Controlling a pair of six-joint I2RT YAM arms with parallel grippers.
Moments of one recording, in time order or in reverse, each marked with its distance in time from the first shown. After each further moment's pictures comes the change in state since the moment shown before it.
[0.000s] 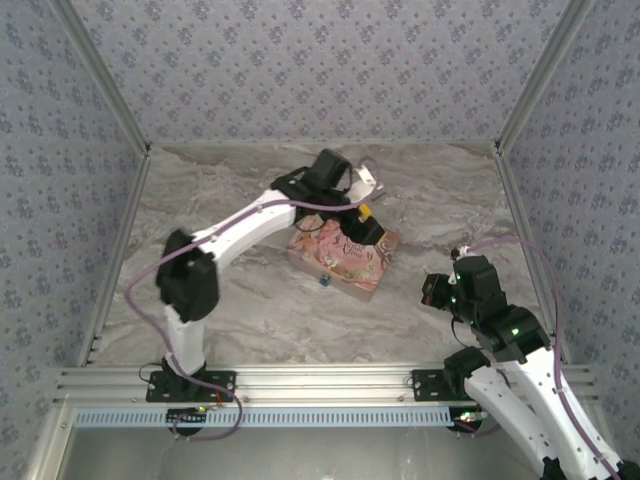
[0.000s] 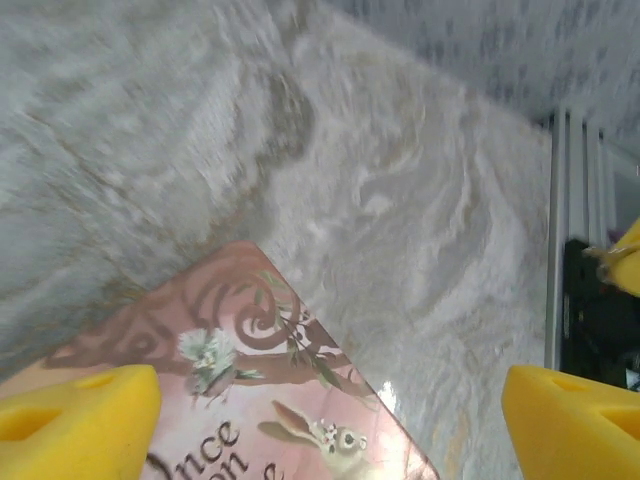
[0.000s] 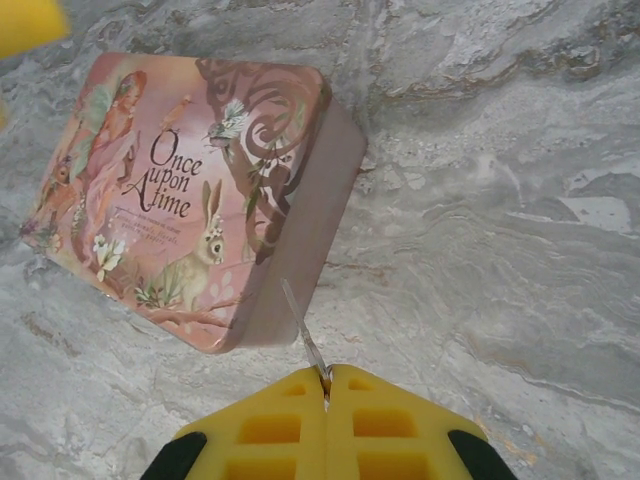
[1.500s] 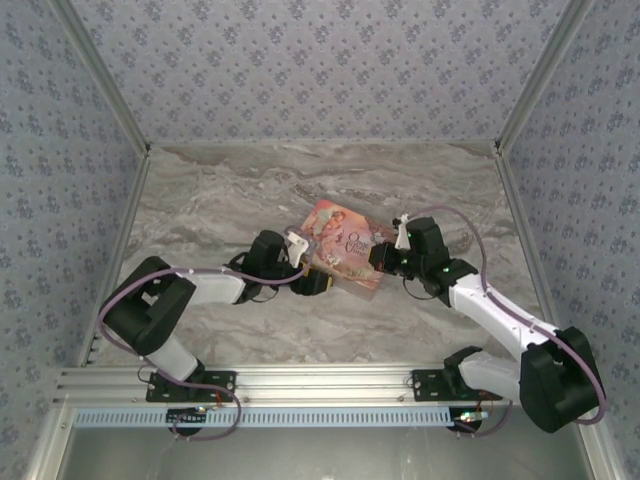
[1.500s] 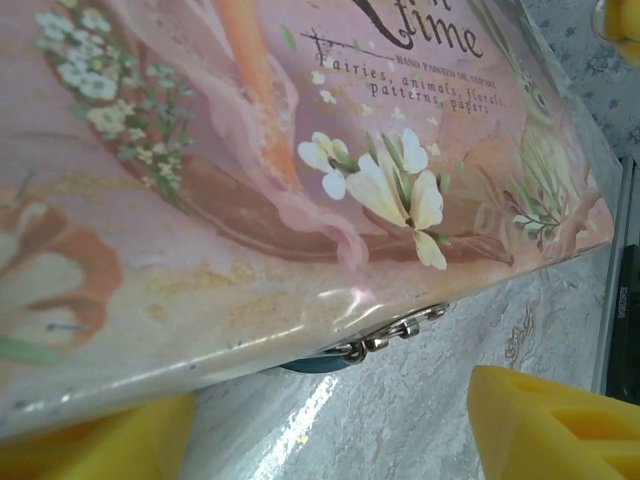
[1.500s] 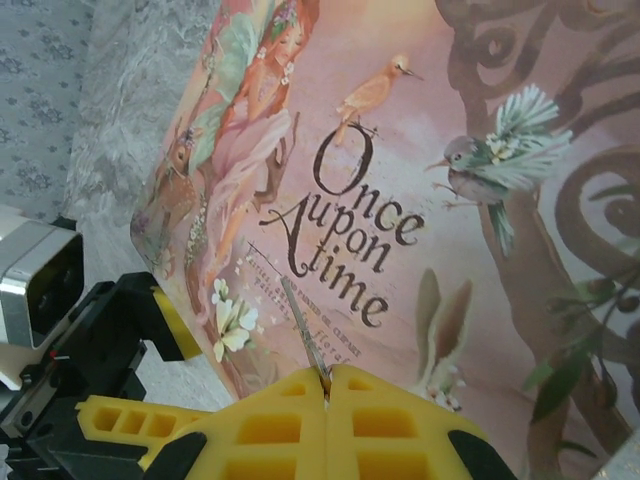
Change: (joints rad) left arm 0.094 -0.248 -1.044 0.889 -0.026 -0.439; right arm 0.008 0.622 -0.081 0.766 -0.355 0.003
